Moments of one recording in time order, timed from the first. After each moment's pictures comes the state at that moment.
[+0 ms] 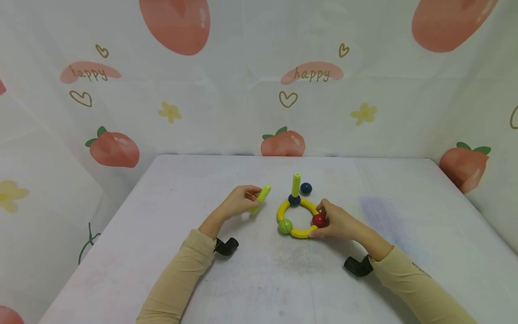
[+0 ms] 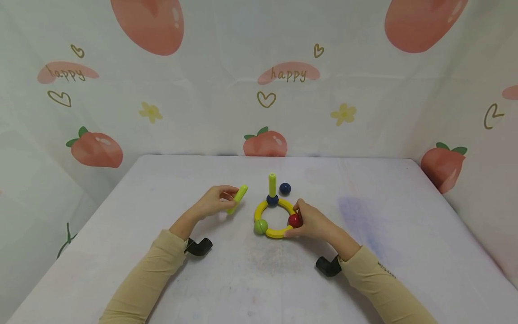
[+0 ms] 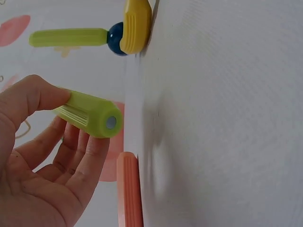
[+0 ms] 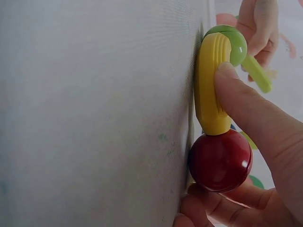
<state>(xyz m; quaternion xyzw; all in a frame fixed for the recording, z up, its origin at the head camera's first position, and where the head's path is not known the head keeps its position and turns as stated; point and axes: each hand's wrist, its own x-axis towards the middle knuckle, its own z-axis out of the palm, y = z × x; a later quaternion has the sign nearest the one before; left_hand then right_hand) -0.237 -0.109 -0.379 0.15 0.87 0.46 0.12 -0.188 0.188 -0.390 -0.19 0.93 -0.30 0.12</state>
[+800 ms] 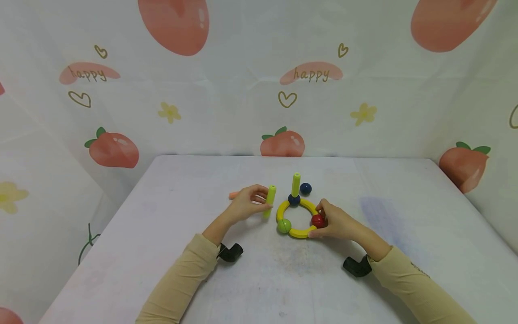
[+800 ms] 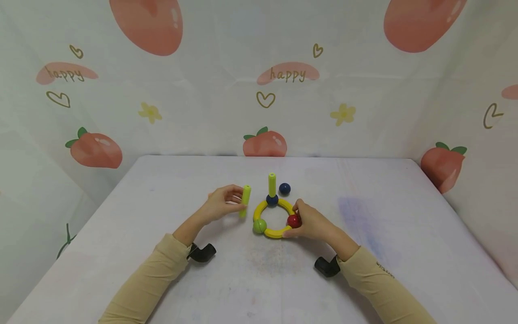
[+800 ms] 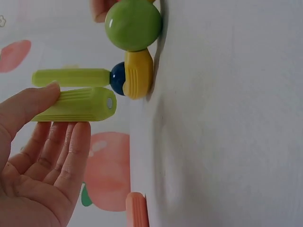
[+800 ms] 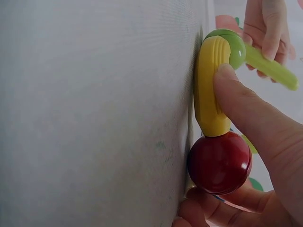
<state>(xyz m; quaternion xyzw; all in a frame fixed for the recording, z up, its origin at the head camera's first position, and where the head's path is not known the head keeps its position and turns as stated) -0.227 -0.091 -0.380 0.19 0.83 0.52 0.11 -0.187 0.187 -0.389 -0.20 0.93 -0.29 0.11</state>
